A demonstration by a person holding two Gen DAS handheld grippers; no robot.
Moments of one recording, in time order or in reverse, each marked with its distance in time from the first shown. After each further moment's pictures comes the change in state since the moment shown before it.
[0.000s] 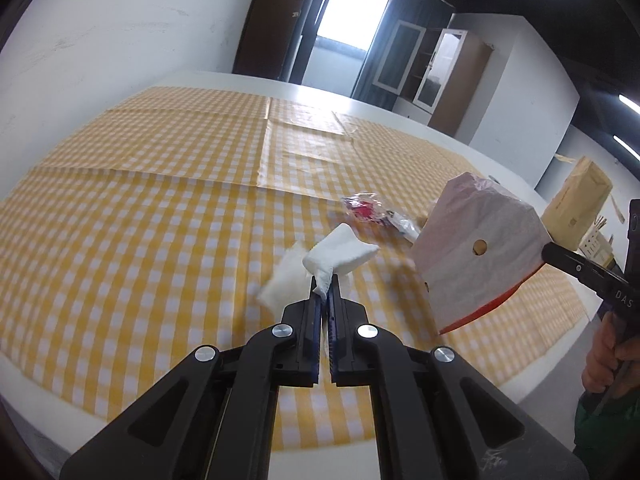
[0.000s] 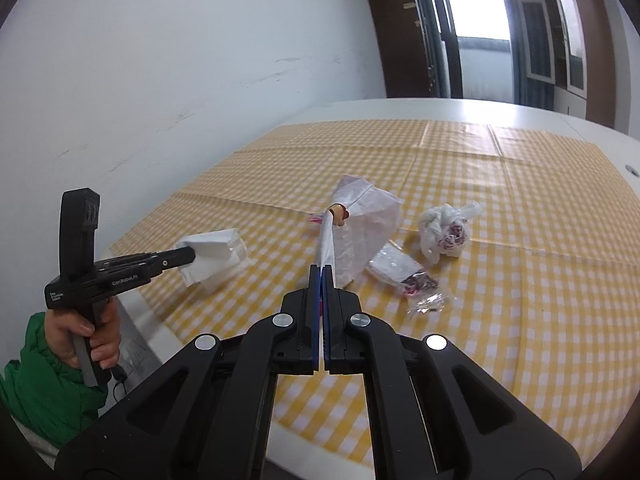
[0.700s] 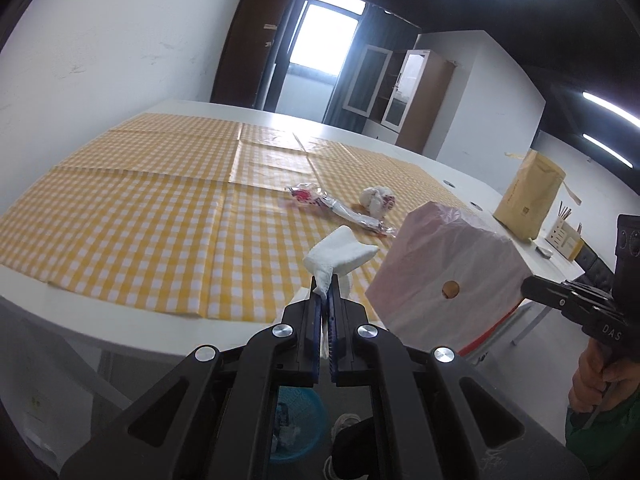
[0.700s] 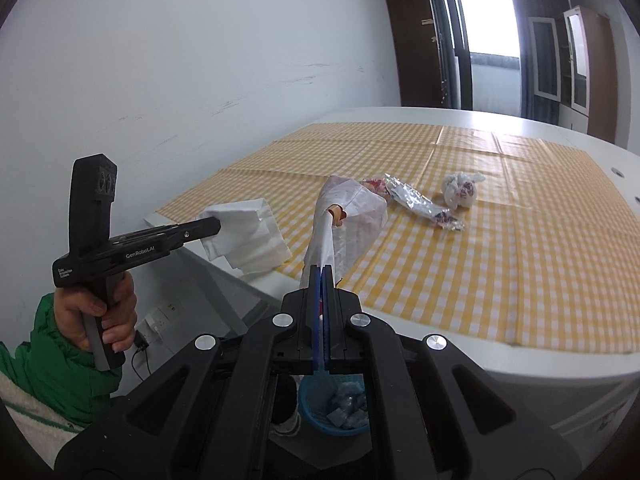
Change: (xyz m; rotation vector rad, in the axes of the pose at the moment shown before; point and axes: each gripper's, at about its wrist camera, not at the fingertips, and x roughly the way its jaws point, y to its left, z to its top) left arm -0.100 -0.036 -0.070 0.046 -0.097 -0.081; right arm -0.103 0.076 -0.085 -0.049 -0.022 0.013
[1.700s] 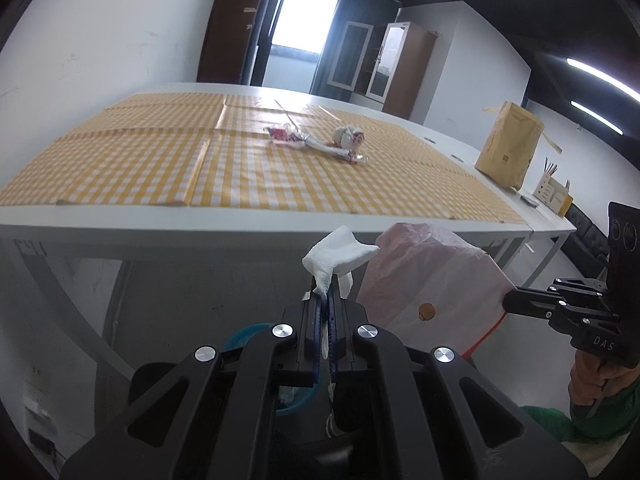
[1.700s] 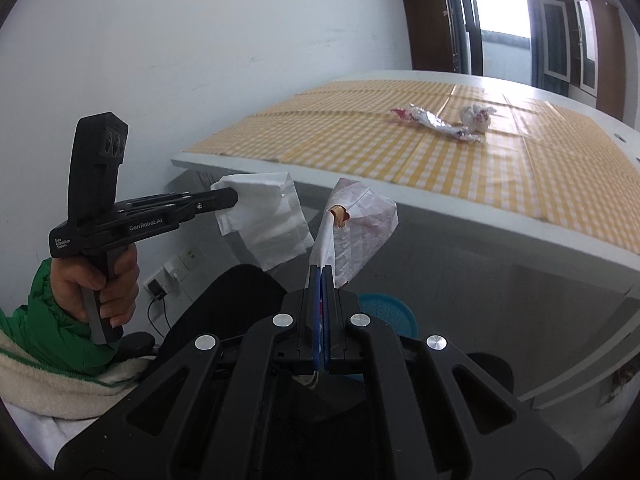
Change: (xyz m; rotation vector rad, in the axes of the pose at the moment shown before) left arm -0.030 -0.017 -0.090 0.070 0.087 -0.015; right arm -0.023 0.040 -0.104 -0.011 0.112 0.027
